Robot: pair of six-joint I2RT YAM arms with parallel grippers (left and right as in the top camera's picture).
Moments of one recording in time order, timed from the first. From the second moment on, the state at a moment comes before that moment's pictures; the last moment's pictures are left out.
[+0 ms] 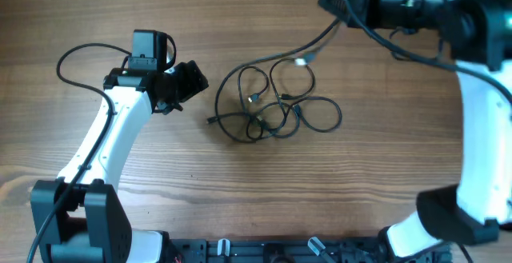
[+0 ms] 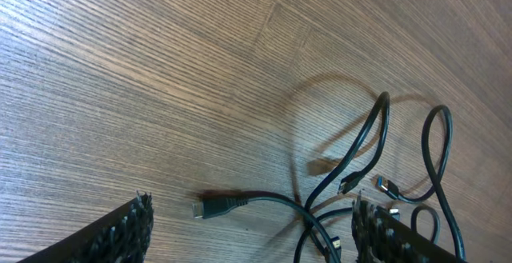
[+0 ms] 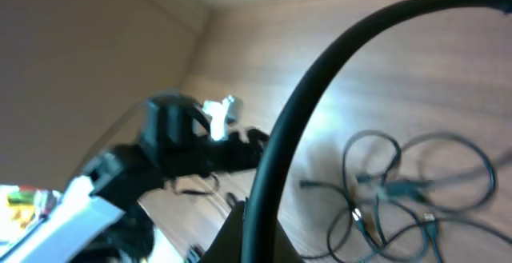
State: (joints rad) left arm -0.09 1.60 1.14 -0.69 0.22 -0.61; right arm 0.21 1.77 2.35 -1.37 -0.67 0.28
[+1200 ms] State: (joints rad) left arm 0.11 1.51 1.15 -0.93 1.08 0.21; right arm 0.30 1.90 2.35 -1.45 -0.44 0.15
